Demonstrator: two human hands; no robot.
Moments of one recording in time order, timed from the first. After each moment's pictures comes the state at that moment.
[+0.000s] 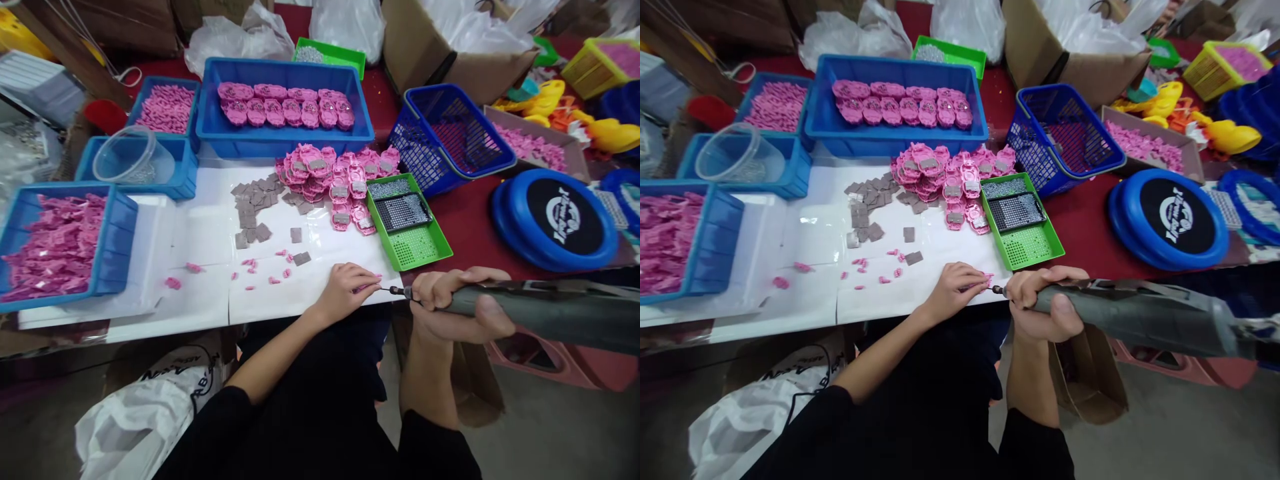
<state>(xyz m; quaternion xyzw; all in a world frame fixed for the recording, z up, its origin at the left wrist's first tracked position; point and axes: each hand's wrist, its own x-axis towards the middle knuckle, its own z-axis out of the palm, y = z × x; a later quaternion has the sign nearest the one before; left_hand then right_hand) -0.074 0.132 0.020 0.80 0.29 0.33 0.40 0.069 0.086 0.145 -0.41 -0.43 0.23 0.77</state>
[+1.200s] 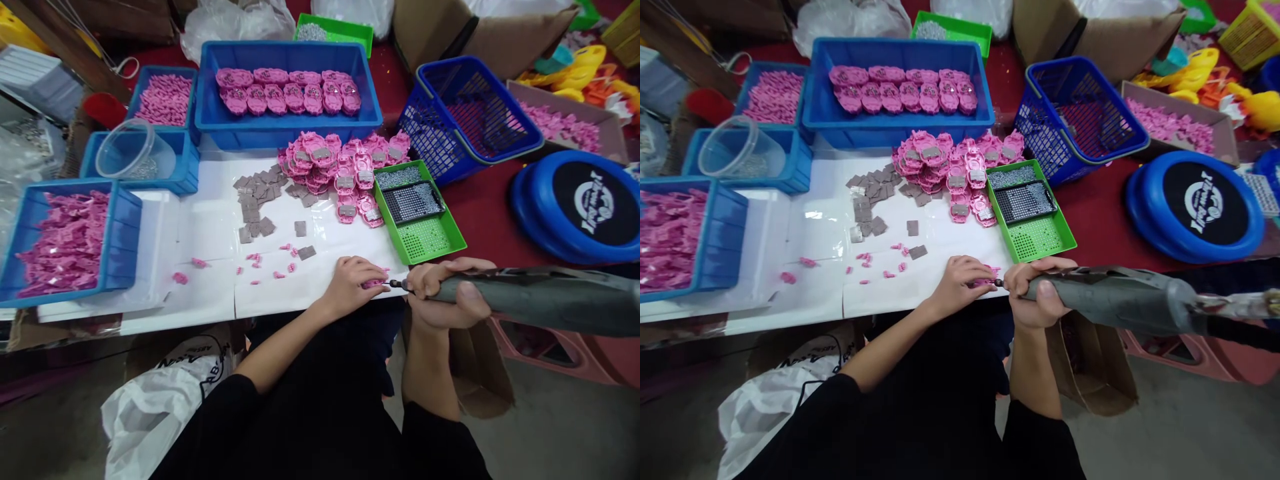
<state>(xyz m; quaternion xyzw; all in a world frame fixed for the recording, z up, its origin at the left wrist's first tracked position) -0.073 0.135 0.023 0.81 0.31 0.28 0.42 0.062 0.095 0.119 -0.41 -0.43 0.21 0.78</state>
